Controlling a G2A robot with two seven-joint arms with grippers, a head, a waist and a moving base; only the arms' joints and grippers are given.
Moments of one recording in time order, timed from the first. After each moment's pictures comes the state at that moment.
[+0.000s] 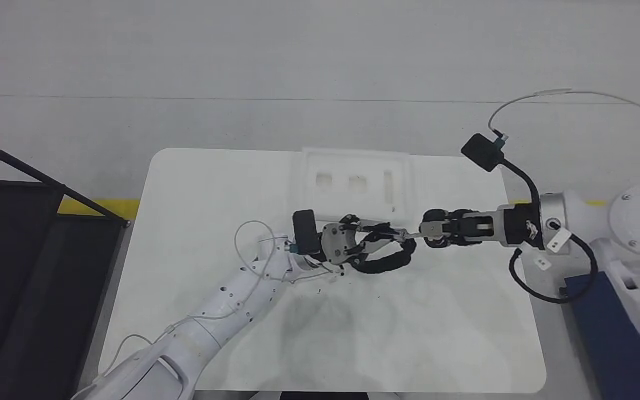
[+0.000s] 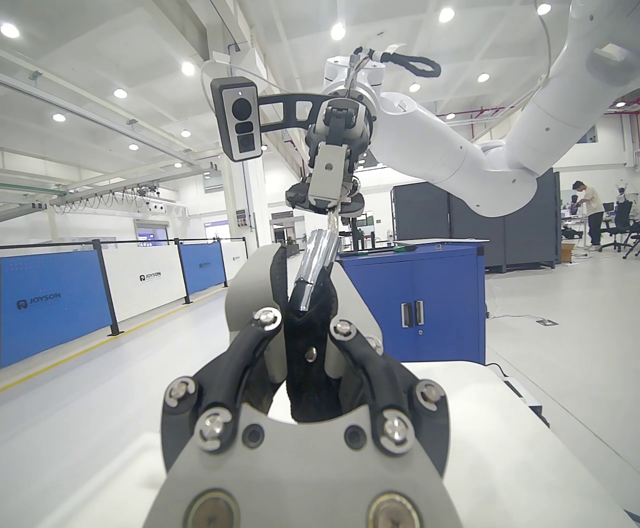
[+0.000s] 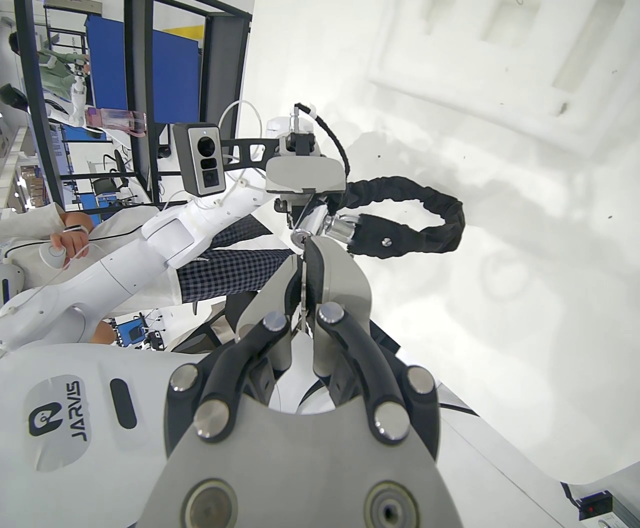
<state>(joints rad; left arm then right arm) 0.78 -1.37 -0.70 -1.03 1.57 -0.64 1.18 -0.79 -0.69 1.27 -2.00 0.24 0.40 1.28</state>
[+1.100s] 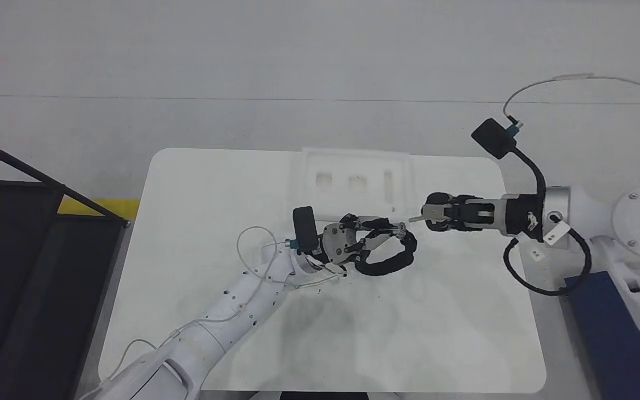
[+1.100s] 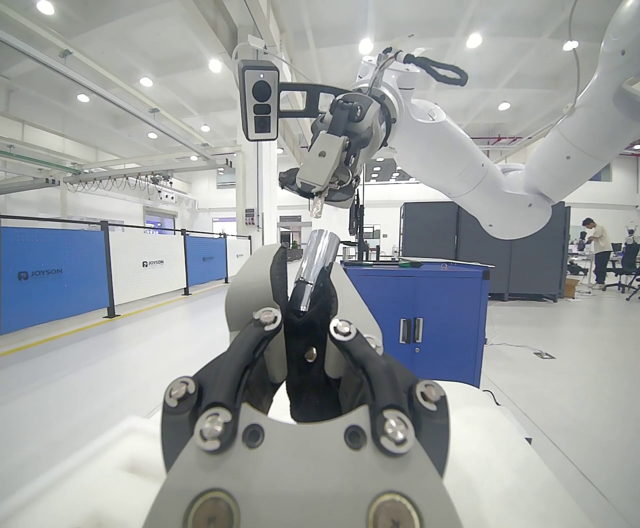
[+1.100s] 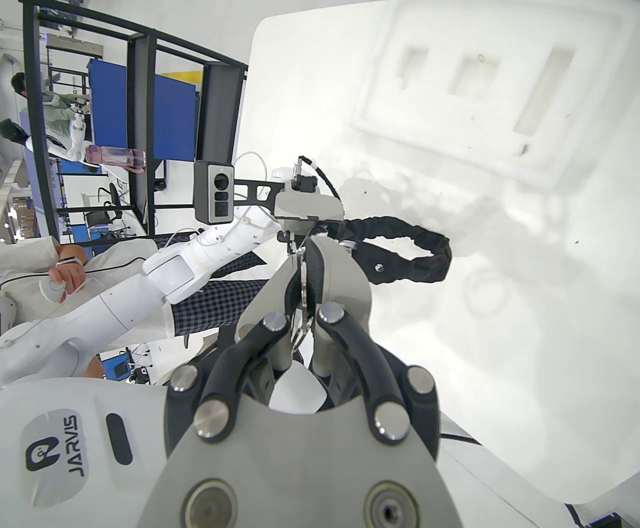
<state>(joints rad) 0.80 -1.39 -0.70 -1.01 1.48 -0.65 1.15 -0.79 -0.68 1.28 -2.03 0.21 0.43 1.18</state>
